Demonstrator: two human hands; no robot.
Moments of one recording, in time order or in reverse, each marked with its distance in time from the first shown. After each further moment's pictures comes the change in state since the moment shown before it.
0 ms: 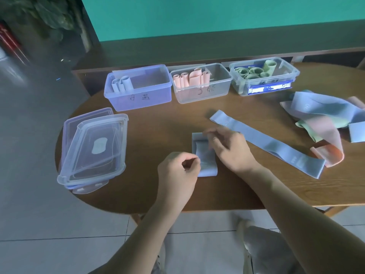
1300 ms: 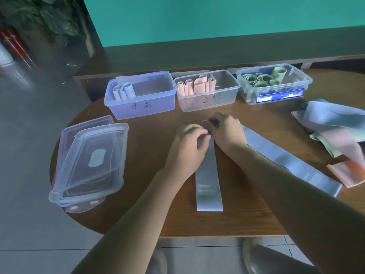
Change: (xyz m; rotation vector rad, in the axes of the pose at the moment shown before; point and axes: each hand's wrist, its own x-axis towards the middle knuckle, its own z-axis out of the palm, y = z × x) left_hand 0.102 -0.029 0.047 0.169 -0.080 0.343; right_hand 0.101 0.038 0.025 -0.297 0.092 0.165
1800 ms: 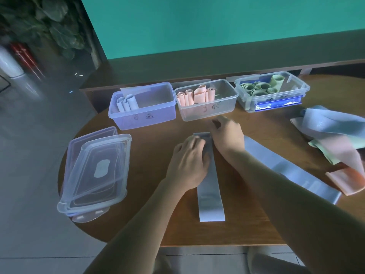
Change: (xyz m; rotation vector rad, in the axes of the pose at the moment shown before) left_hand -0.005 0.004 -0.003 0.262 -0.325 -0.004; right_hand 0.011 -0.004 -0.001 0.006 0.146 0.052
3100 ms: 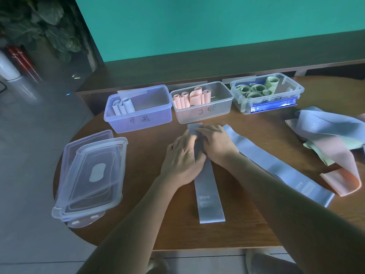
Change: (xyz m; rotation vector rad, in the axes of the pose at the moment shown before) left_hand 0.013 -0.003 -0.007 -0.113 -0.115 -0.162; right_hand -0.007 0.014 0.011 -0.083 -0.313 -0.253
